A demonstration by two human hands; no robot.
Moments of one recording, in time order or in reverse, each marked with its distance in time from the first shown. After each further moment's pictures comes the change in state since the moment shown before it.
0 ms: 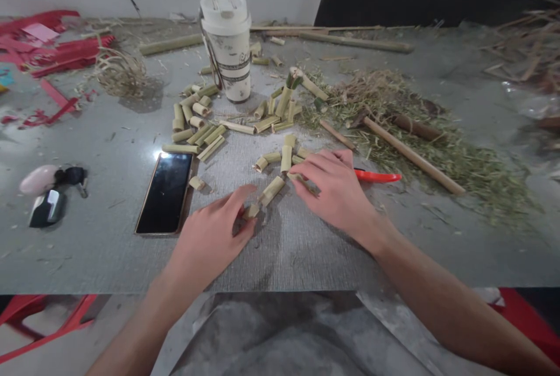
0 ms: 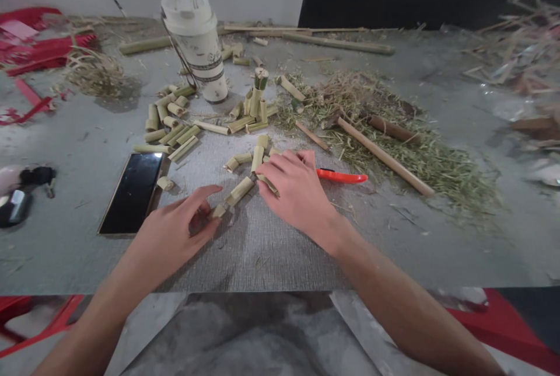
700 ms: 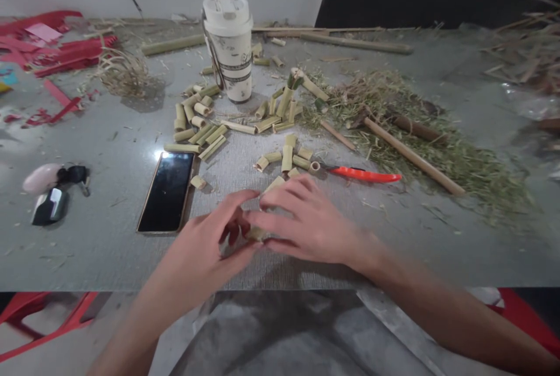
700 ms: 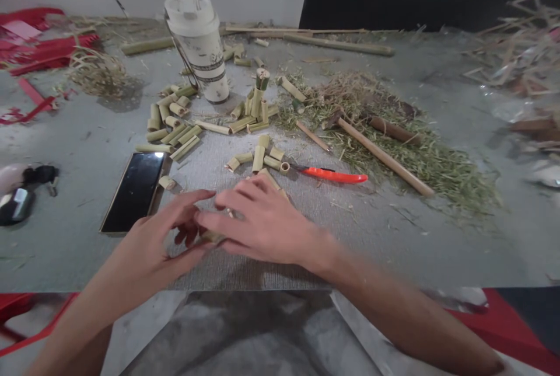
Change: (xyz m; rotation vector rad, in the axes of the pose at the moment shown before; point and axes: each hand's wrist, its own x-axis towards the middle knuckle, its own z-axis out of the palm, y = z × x) left_hand -0.028 -0.001 -0.019 -0.369 -0.012 0.064; right_hand -0.003 -0.040 -0.005 0.094 -0.084 -0.439
